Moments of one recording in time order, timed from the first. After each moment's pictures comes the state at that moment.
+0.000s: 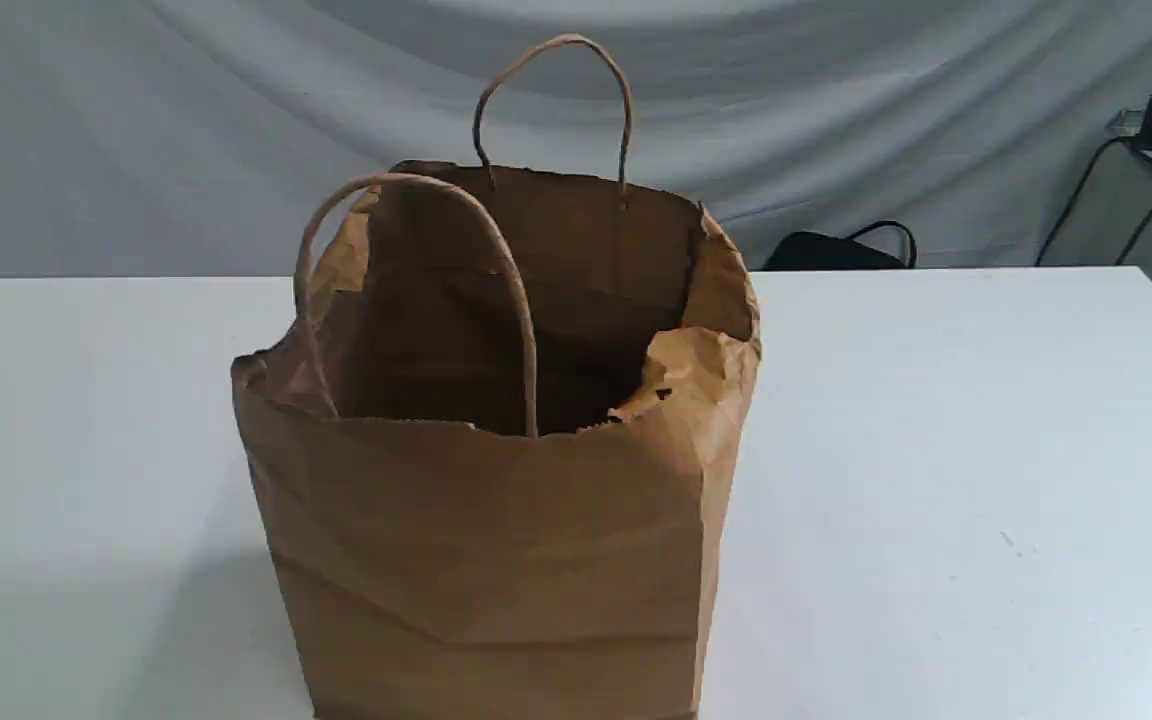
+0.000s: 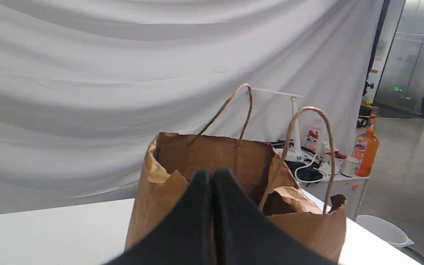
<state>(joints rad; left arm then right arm) -0.43 0.25 -0.35 -0.85 0.15 0.61 0.26 0.77 -0.73 0.51 0.21 -0.39</state>
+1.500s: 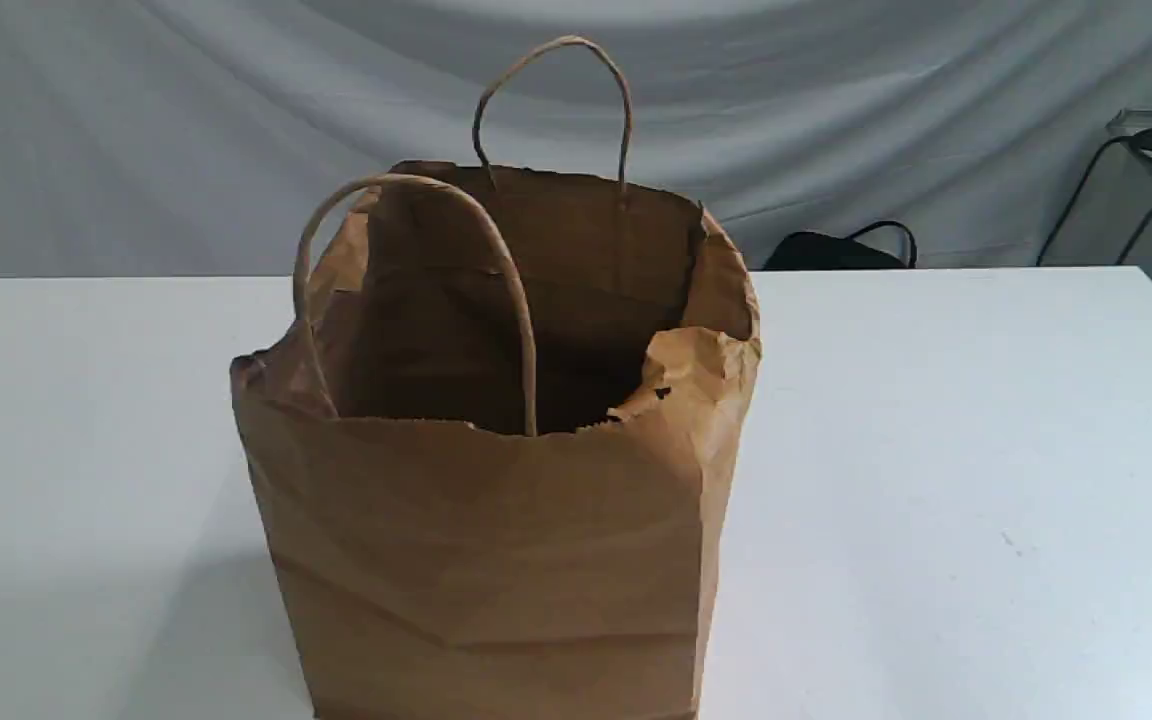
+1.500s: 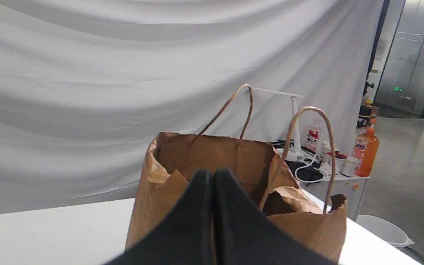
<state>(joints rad) -0.43 0.25 -0.35 -0.85 0.15 0.61 0.08 0.01 -0.04 0.50 -0.05 -0.49</state>
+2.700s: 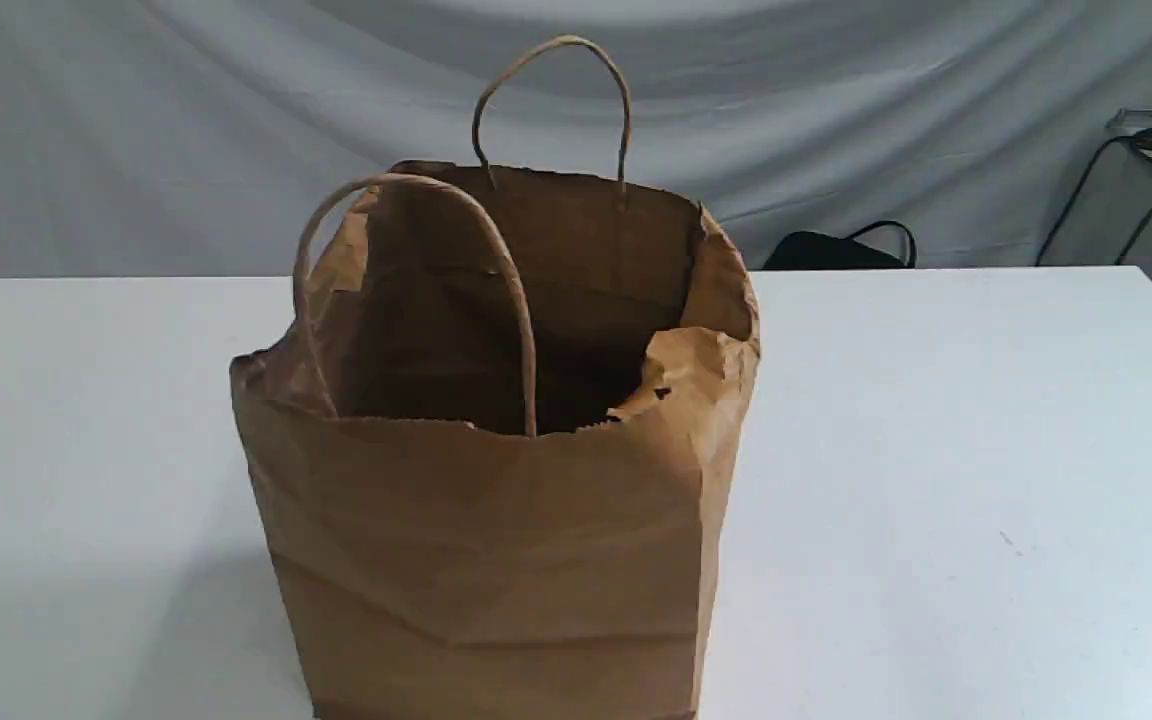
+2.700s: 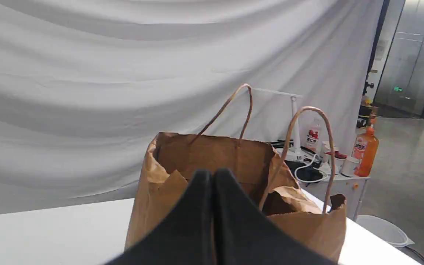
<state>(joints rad) -0.43 0.25 -0.35 -0.85 0.15 0.61 0.08 0.00 0.00 -0.08 0.08 0.00</state>
